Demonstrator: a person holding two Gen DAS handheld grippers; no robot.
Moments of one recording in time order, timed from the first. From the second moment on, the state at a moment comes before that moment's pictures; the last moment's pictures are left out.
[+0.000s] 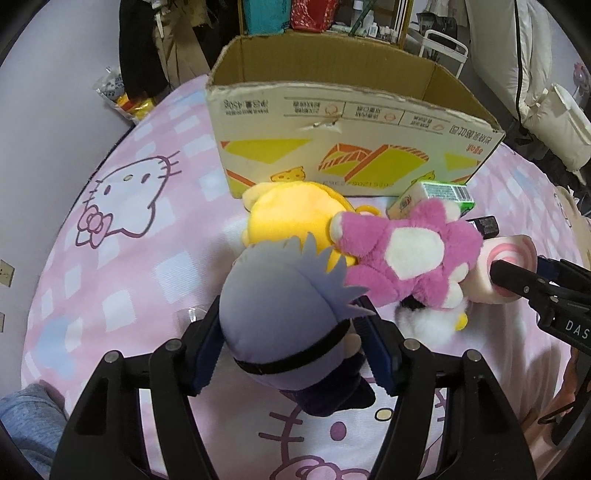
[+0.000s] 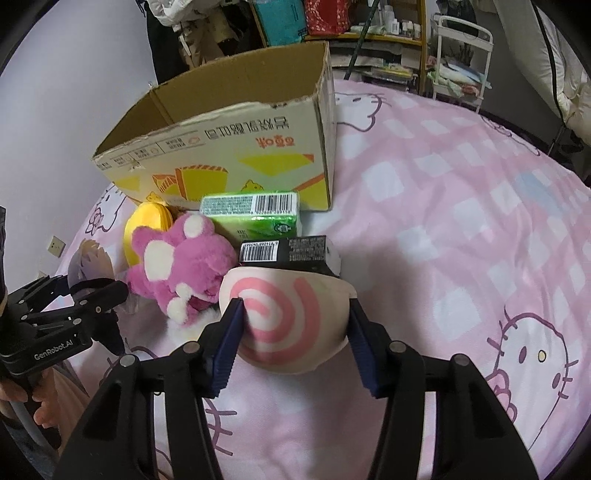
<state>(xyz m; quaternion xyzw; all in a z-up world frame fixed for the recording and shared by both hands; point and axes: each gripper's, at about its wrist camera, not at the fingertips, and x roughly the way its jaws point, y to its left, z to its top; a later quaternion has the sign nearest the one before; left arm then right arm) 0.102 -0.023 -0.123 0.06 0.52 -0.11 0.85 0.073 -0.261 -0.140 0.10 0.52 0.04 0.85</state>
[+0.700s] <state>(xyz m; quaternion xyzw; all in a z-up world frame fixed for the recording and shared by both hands) 0.059 -0.010 -0.057 0.06 0.37 -0.09 0.92 0.043 -0.259 -0.081 0.09 0.37 0.05 0.92</state>
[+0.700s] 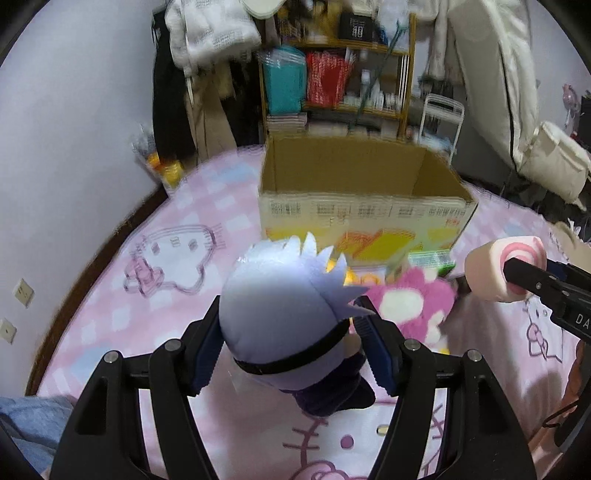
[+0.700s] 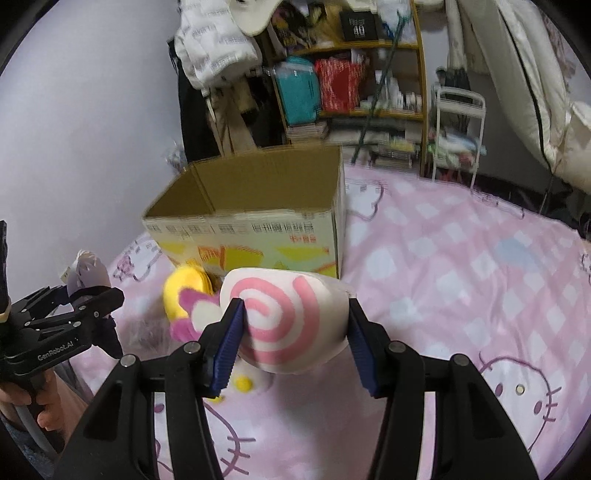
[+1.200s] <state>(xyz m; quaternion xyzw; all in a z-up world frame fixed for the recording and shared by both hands) 0.044 -0.015 0.031 0.08 0.21 -0.07 0.97 0.042 -0.248 -0.003 0.07 0.23 0.06 0.97</state>
